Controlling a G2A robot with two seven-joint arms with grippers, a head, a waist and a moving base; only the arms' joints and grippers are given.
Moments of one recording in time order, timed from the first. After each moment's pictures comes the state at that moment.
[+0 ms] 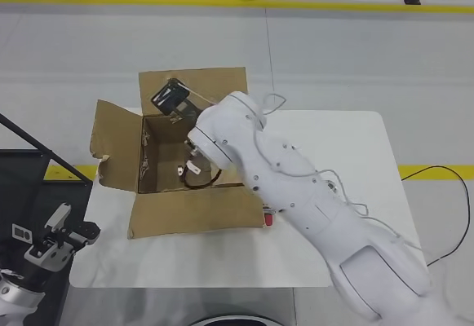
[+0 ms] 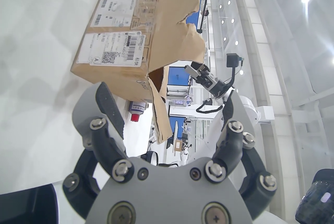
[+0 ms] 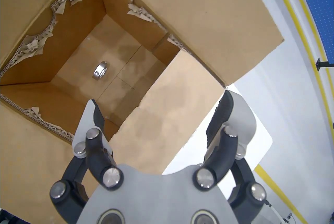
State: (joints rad) left arm 2.08 -1.23 -2.14 -2.08 -0.56 -0.07 -0.64; right arm -0.23 -1.73 0.66 -1.16 -1.18 0.03 1.33
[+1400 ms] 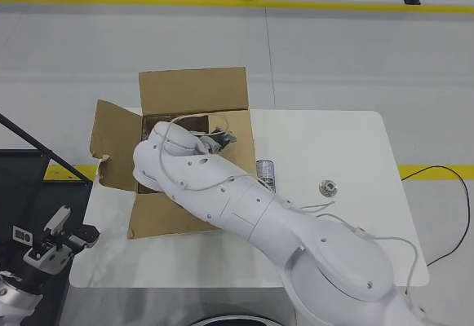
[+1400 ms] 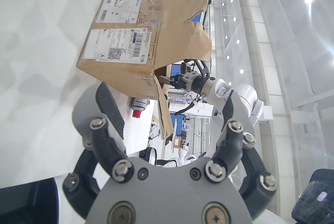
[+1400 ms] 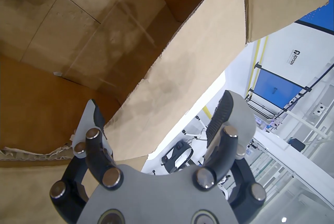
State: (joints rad) left arm 2.07 -1.23 -2.16 -2.05 -0.57 -0.06 -0.68; right arm -0.07 -2.02 0.31 -0.63 -1.24 0.04 1.54
